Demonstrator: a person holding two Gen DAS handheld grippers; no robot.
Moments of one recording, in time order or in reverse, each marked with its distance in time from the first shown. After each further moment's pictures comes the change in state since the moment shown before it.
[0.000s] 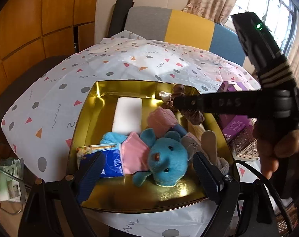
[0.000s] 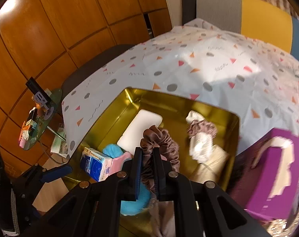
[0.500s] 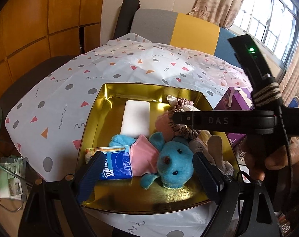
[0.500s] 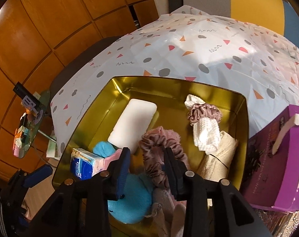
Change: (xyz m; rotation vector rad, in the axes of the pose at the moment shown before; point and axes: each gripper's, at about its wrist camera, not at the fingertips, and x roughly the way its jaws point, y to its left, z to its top) left arm -0.005 0.010 0.003 -0.022 -0.021 0.022; right arm 0.020 -0.004 -0.008 0.084 0.028 -0.055
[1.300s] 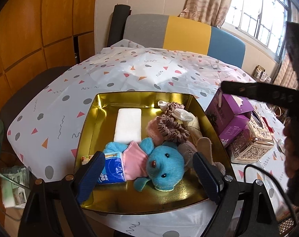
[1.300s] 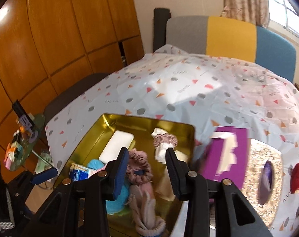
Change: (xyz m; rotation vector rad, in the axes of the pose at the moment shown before) left arm -0.011 -0.022 0.006 0.074 -0.033 0.002; right arm -0.112 -0.020 -0.020 0.002 -0.288 -0.128
